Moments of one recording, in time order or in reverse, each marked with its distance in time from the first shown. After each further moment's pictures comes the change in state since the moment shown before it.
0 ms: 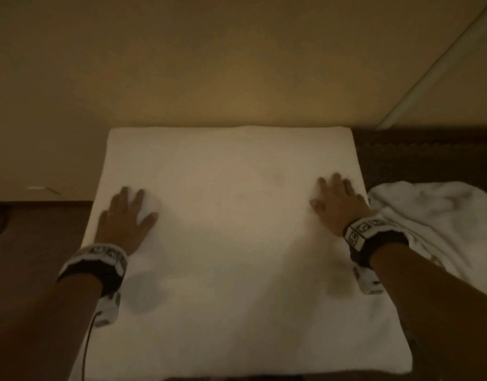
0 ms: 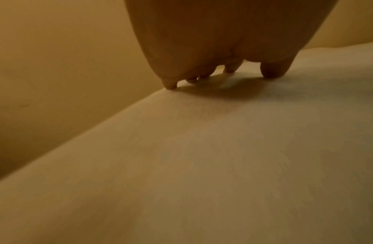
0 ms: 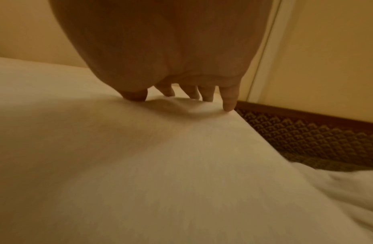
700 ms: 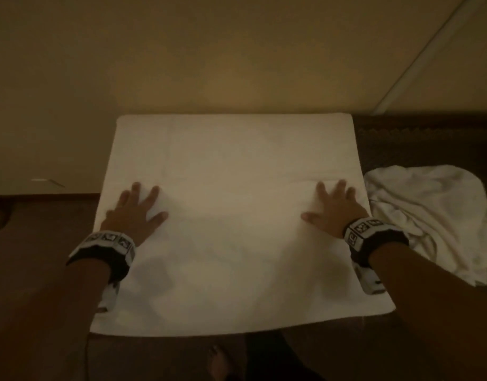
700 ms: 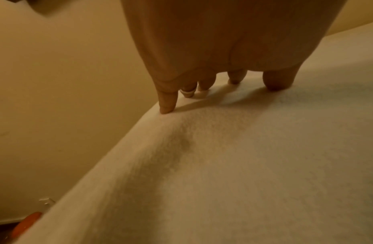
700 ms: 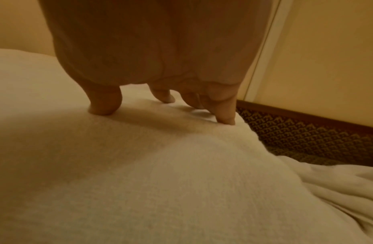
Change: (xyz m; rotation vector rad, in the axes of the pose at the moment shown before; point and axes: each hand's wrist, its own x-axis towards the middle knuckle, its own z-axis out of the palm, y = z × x) left_hand -0.031 0.000 -0.005 0.142 -0.213 0.034; right_hand -0.052 -0.008 0.021 -0.009 -0.177 0.079
